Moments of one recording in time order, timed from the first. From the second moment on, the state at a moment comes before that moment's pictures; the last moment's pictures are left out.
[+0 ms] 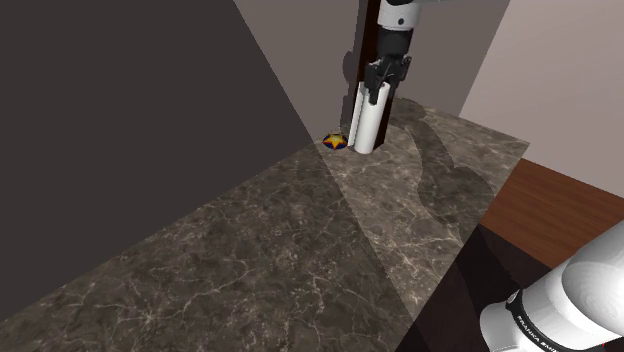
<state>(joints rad) -0.24 -0.04 0.06 -1.92 0.05 1.85 -0.15</state>
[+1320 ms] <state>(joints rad) -0.24 0.02 0.06 -2.07 0.05 2.05 -0.16</state>
